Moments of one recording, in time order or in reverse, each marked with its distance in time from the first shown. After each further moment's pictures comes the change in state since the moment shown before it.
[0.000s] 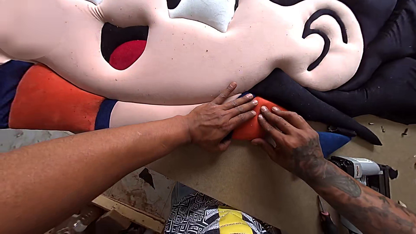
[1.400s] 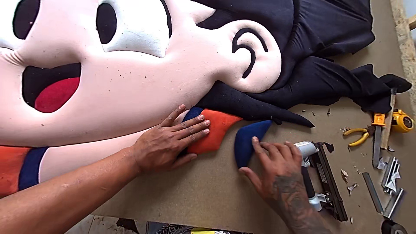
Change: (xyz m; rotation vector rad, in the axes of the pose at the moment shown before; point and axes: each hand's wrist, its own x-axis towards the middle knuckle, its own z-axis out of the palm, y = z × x) left_hand 0.006 0.006 0.007 0.127 0.072 0.024; right_hand -0.102 -0.012 -0.031 -0.210 -0.086 0.546
